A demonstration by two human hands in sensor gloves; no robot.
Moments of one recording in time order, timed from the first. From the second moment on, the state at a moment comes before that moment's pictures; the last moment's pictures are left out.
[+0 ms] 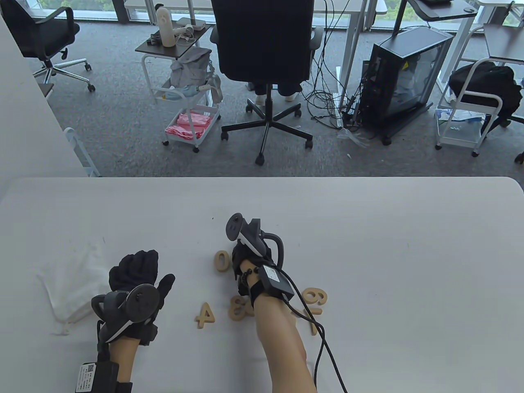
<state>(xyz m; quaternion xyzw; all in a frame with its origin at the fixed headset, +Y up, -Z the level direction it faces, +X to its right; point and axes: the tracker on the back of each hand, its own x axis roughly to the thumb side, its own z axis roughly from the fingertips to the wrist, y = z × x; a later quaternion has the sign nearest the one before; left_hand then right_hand) -0.292 -0.689 -0.336 0.17 -0.06 0.05 0.98 -0.054 -0.756 -0.518 -0.02 0.07 0.99 0.10</state>
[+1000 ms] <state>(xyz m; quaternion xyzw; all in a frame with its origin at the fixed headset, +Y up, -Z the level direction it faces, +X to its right) -0.294 -0.688 -0.334 0.17 -0.05 0.05 0.98 -0.023 -0.694 -0.476 0.10 0.02 0.99 0.13</state>
